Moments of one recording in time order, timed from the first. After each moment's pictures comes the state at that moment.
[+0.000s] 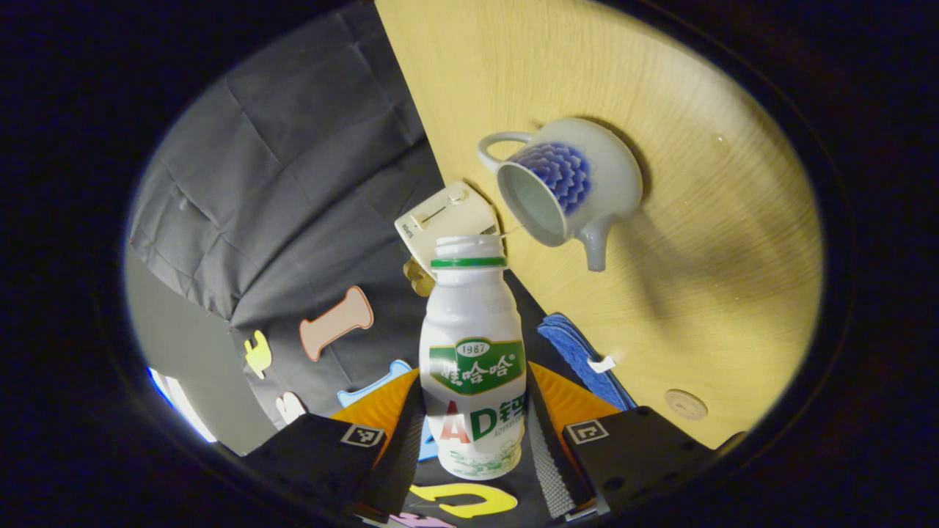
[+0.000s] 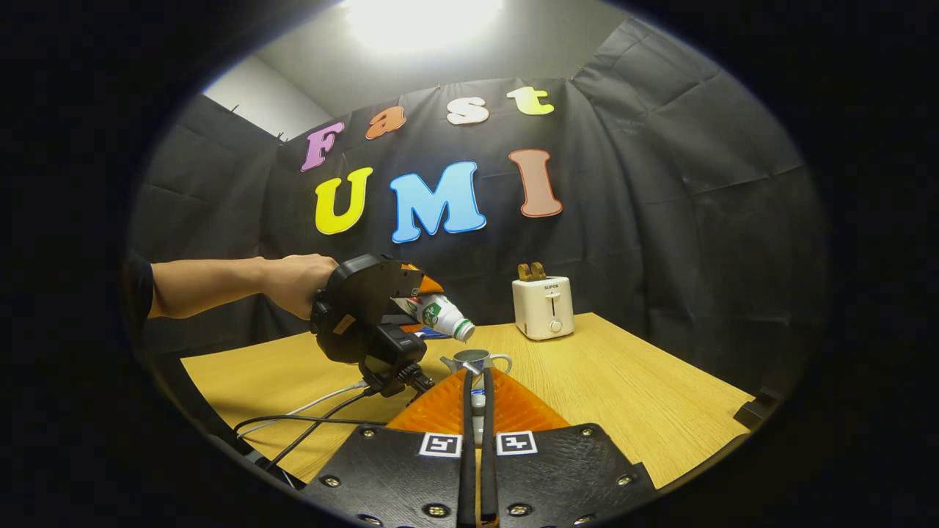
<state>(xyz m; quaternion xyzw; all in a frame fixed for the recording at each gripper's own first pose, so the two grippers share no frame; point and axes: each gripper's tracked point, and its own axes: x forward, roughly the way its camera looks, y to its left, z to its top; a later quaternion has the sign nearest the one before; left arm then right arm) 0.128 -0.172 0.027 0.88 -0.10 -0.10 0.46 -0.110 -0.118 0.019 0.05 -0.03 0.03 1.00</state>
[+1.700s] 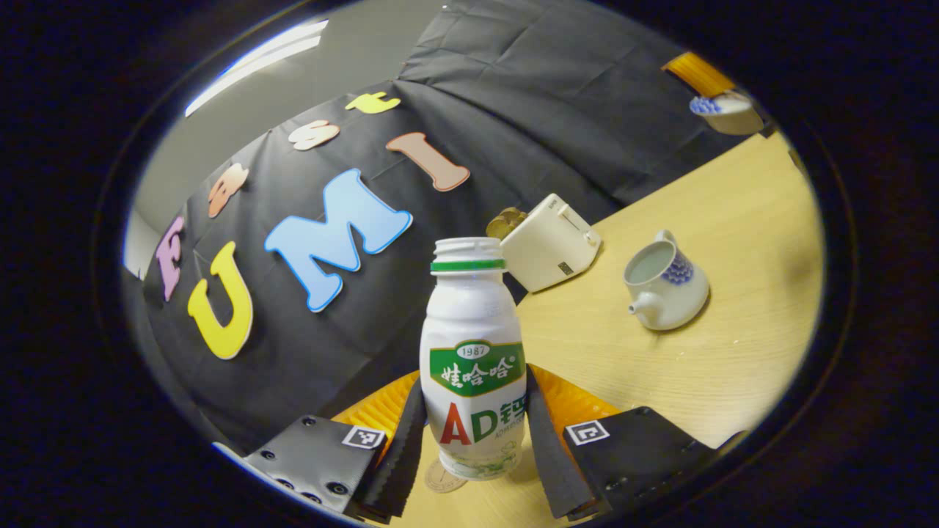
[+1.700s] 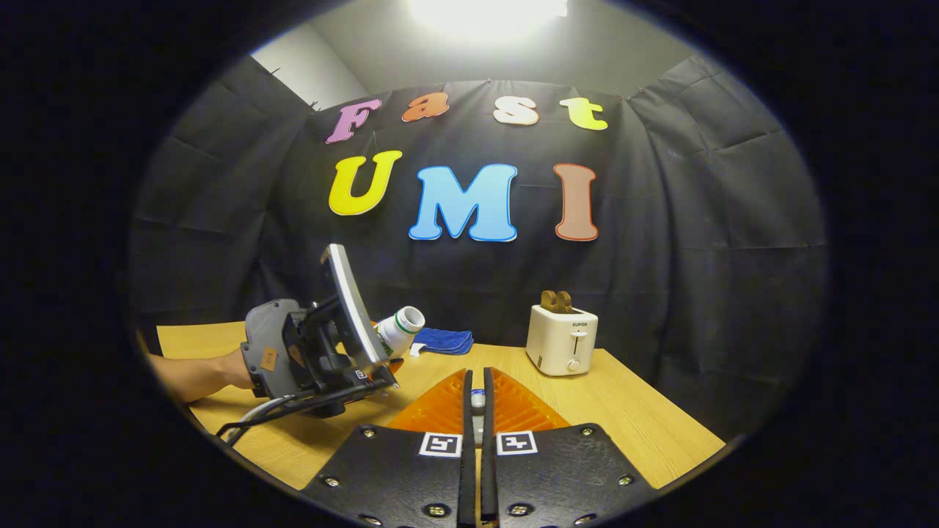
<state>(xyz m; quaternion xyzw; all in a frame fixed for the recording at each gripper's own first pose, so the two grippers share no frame) 0.154 -0.098 -0.004 0.34 -0.05 -0.16 0.92 -0.024 -0.070 0.072 -0.05 -0.03 0.03 1.00</state>
